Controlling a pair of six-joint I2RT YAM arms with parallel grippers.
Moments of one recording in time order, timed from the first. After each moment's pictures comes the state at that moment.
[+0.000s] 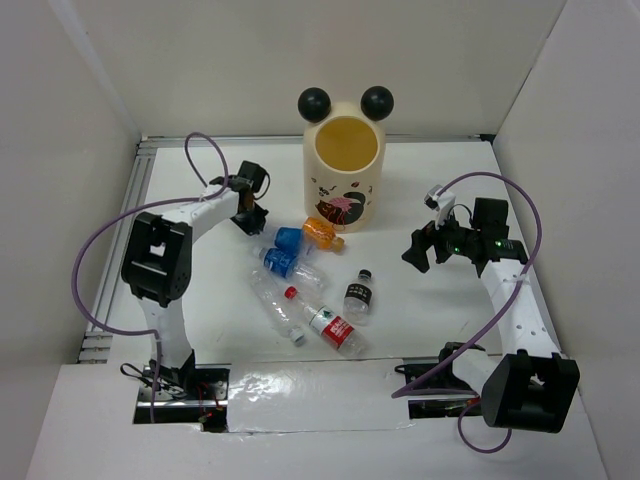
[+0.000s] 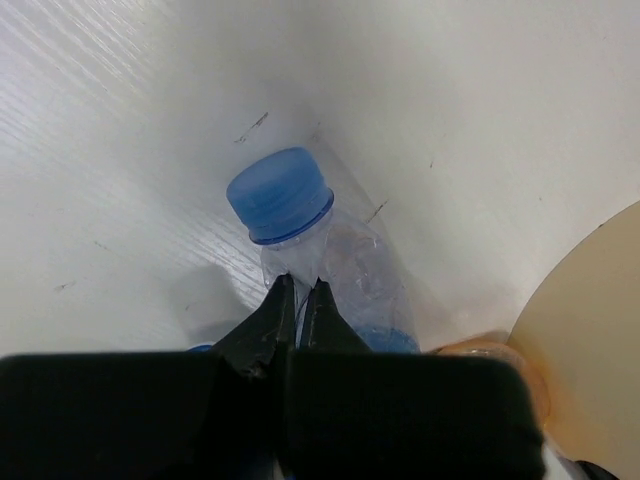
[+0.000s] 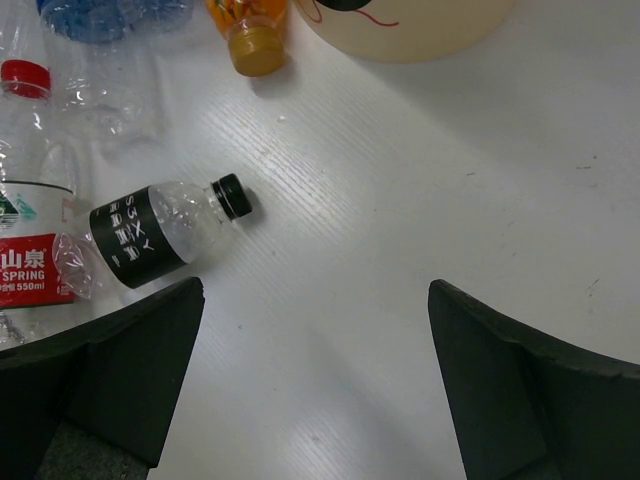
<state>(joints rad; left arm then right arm) -0.31 1.93 1.42 -0.69 -0.21 -1.20 -0.13 1.05 0.83 -0.59 -0.75 -0.53</state>
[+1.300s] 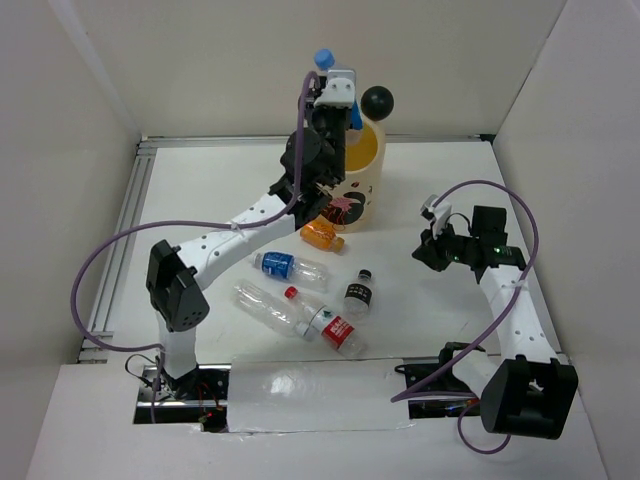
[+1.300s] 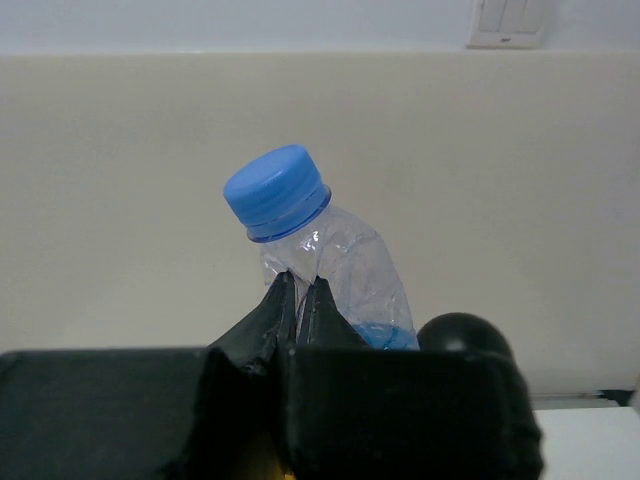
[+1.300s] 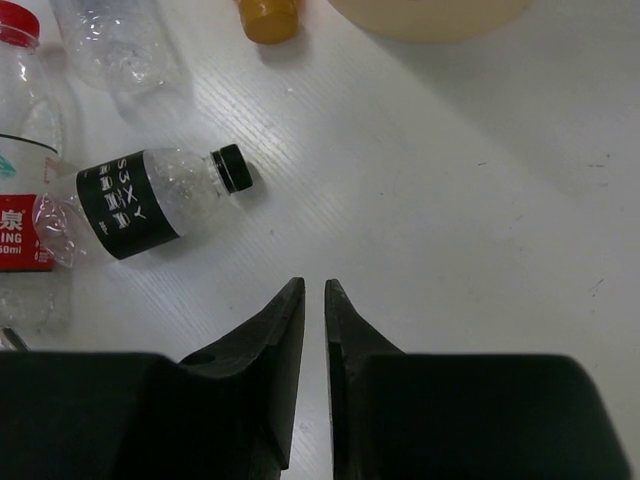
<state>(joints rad) -0.85 1.88 1.90 0.59 -0.77 0.39 -0.14 1.03 0.77 -0.61 -0.76 -0.64</state>
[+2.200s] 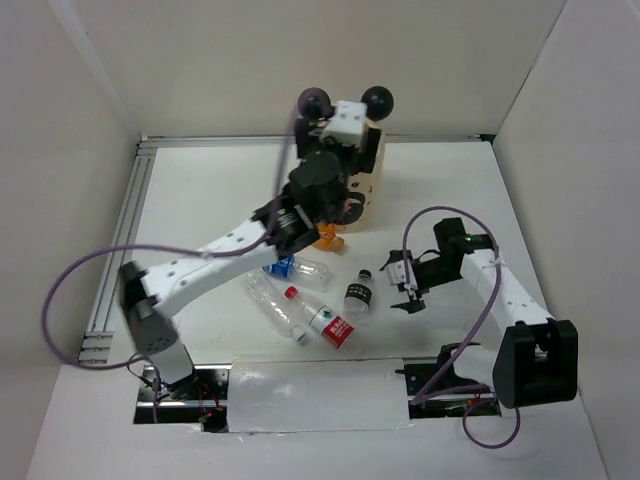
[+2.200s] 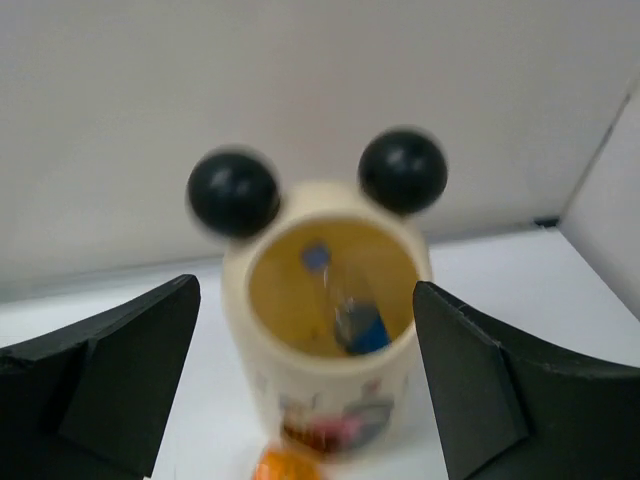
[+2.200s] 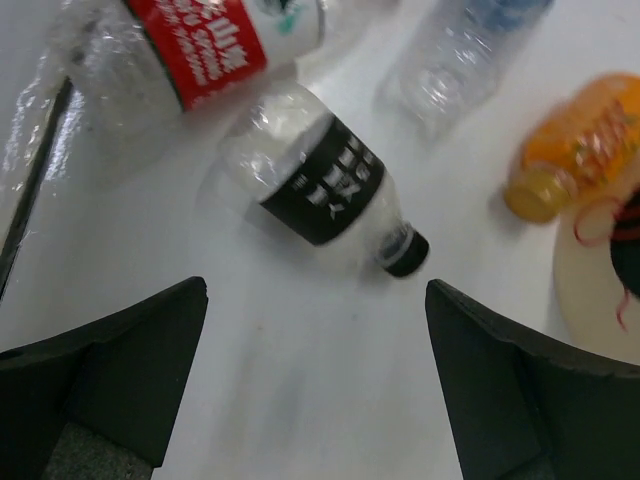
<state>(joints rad) -0.98 1.74 1.77 0.25 -0.89 0.25 0.05 1.18 0.77 -1.04 -0.98 -1.83</state>
